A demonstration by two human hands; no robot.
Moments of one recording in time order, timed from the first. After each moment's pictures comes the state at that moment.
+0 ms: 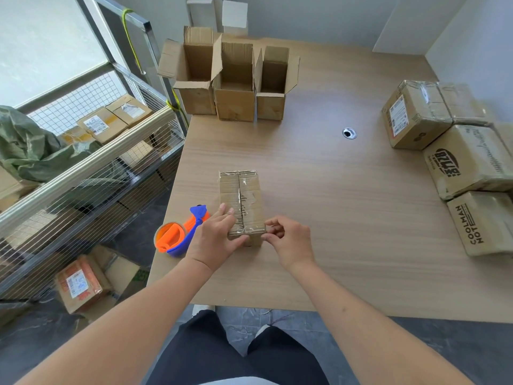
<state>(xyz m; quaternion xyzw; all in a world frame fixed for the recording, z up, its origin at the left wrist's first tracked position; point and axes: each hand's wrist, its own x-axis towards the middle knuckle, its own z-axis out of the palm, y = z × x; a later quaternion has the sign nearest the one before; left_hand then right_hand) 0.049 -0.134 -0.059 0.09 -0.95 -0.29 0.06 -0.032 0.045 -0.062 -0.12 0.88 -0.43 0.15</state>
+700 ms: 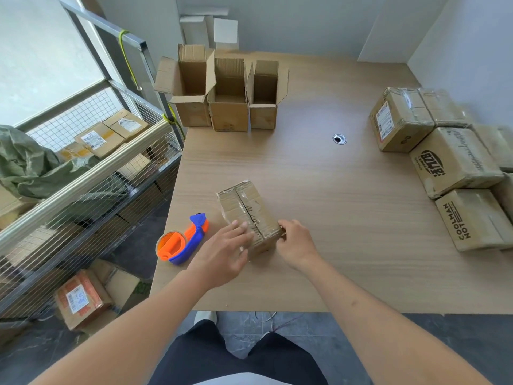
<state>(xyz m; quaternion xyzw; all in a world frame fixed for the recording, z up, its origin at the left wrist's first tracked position) 0.064 -0.129 -0.048 -0.02 -0.95 -0.32 0.00 -0.044 0.055 -0.050 -0.12 0.93 -0.25 0.22</state>
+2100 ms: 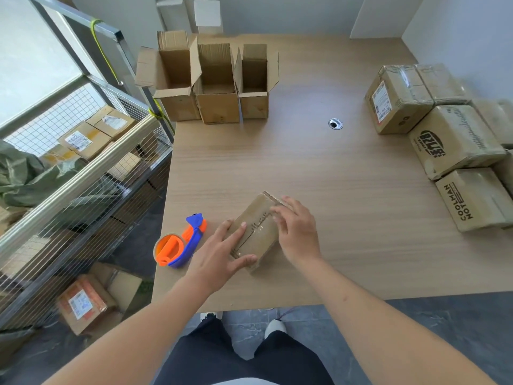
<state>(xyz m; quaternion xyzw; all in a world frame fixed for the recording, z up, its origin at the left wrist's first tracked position) 0.061 -0.140 -0.073 0.08 -0.95 -0.30 -0.10 -0.046 0.053 -0.070 -0.17 0.93 -0.31 -0.01</state>
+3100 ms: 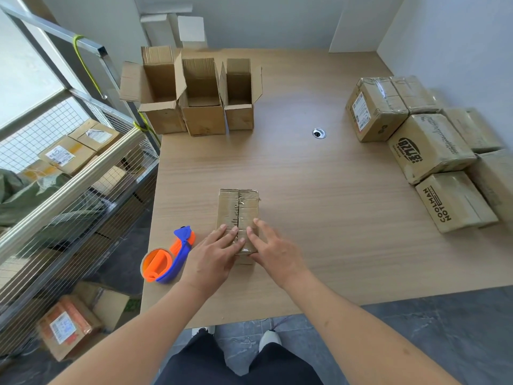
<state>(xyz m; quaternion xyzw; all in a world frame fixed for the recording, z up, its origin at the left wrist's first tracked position) 0.041 -0.137 -0.075 -0.11 -0.98 -0.14 0.12 -0.027 0.054 -0.075 -0.33 0.93 -0.11 0.07</state>
